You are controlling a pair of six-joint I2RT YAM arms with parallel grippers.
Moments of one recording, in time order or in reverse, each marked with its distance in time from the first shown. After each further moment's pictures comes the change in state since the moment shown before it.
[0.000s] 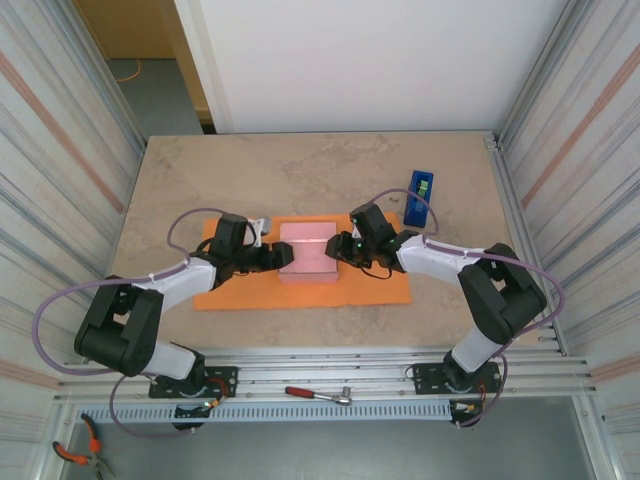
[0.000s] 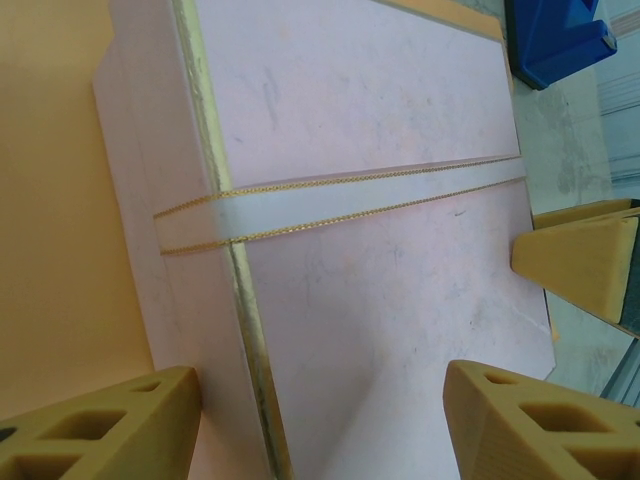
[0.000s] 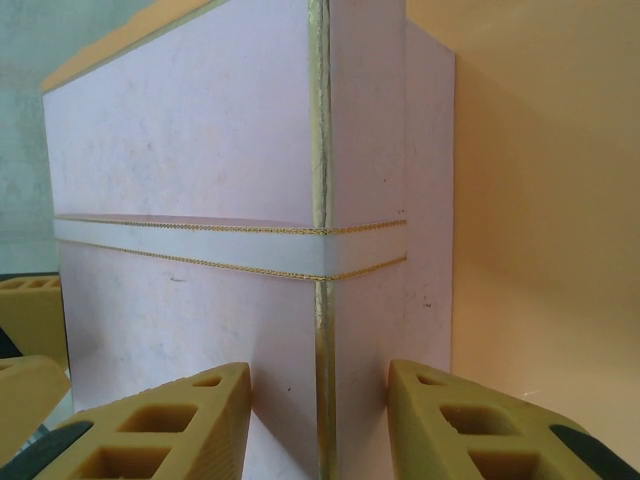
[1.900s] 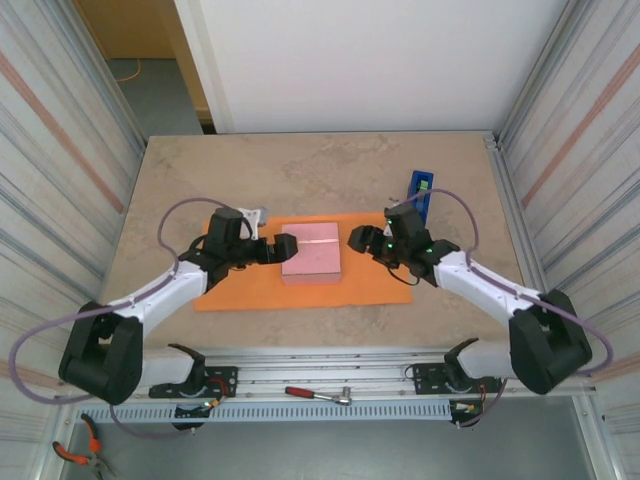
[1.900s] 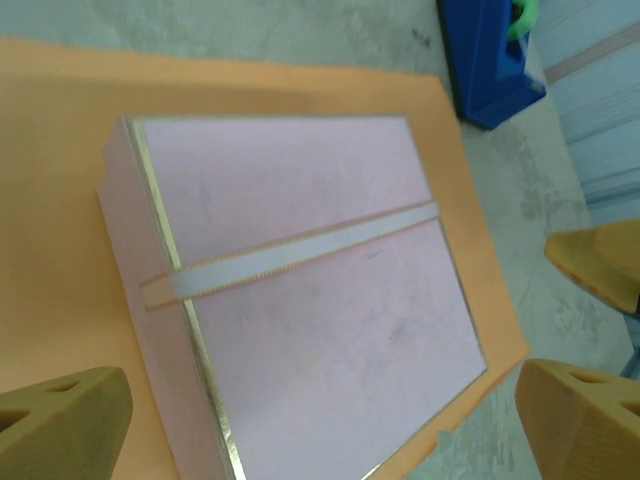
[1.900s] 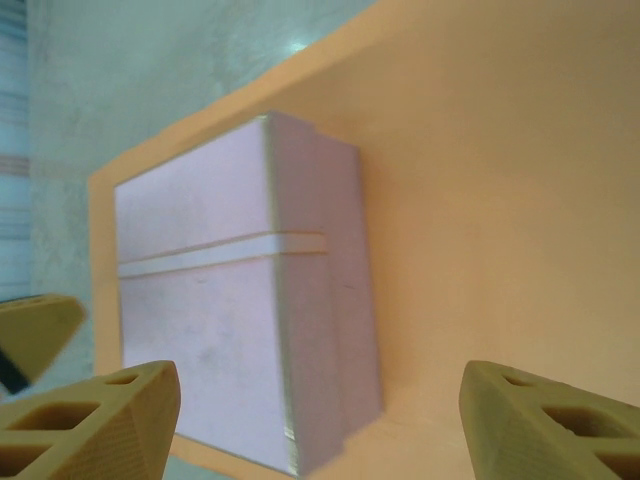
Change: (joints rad) left arm -0.021 -0.174 0.048 -0.100 -0.092 0.034; right arm -0.129 -0.361 -0.163 -0.117 0.082 -0.004
